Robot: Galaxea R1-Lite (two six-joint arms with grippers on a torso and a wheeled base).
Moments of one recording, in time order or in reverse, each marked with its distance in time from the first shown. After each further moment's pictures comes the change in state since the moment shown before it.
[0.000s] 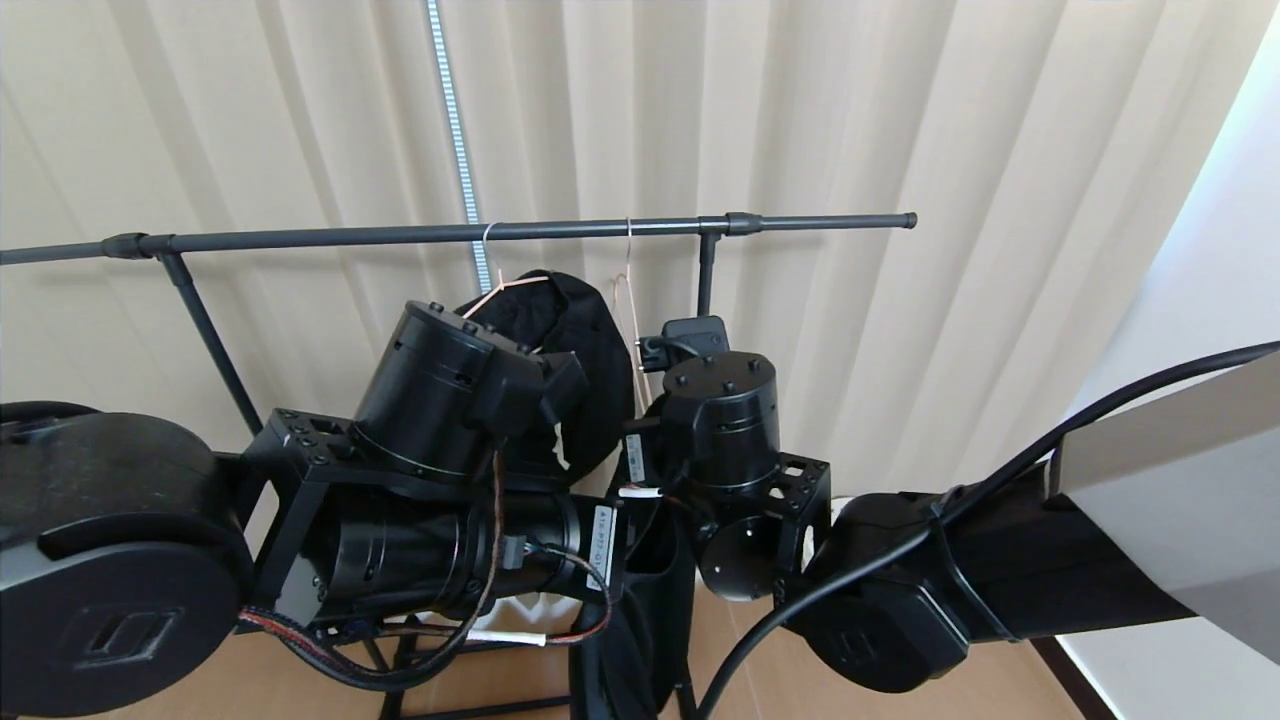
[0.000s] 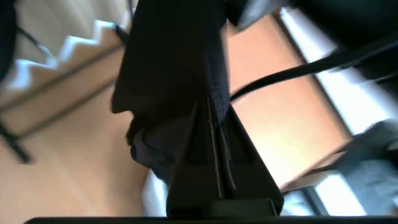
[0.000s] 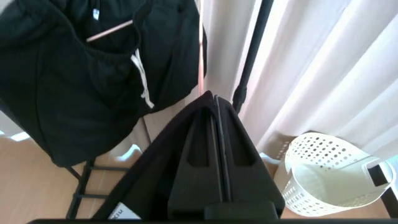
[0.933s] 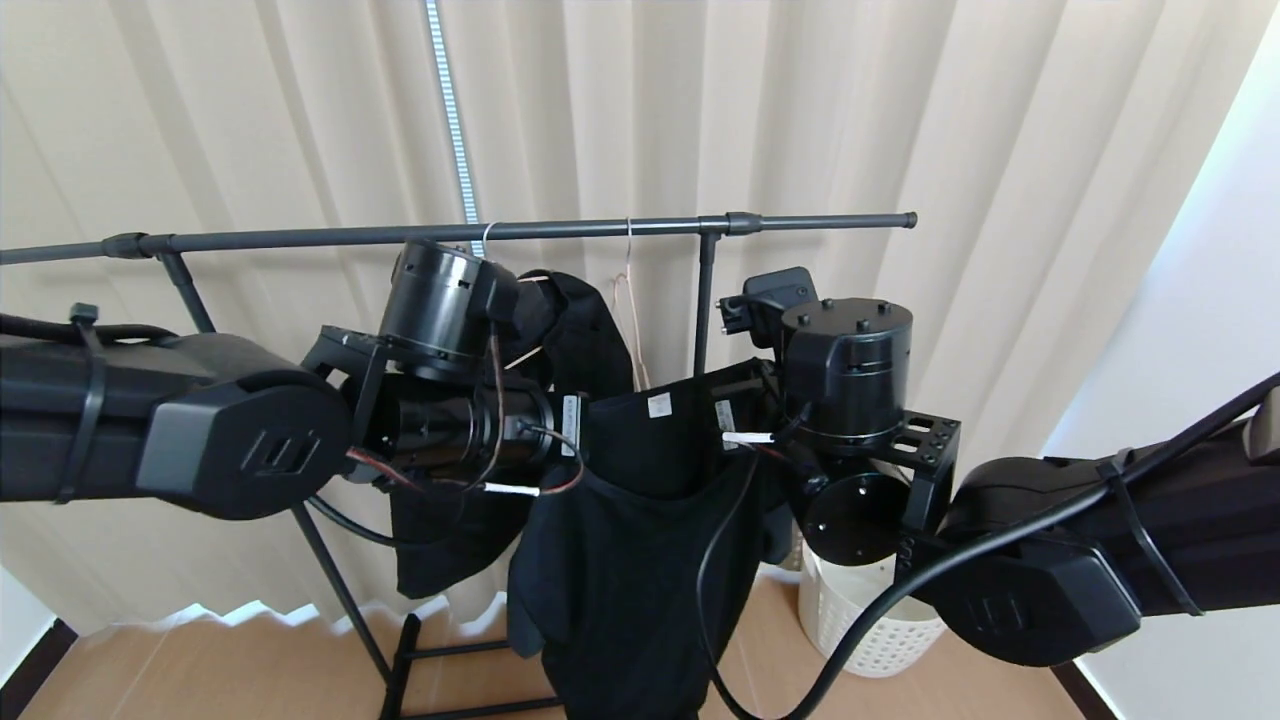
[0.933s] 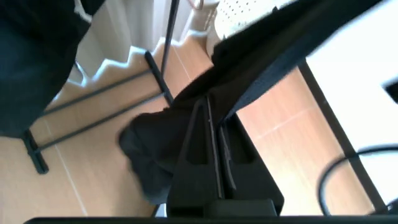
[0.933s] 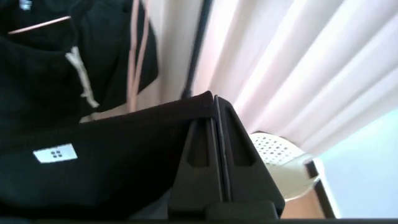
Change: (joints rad) left arm 0.216 0.165 -0.186 -0.061 0.033 0.125; right arm -0.093 -0.175 0.127 0.019 -0.061 -0.191
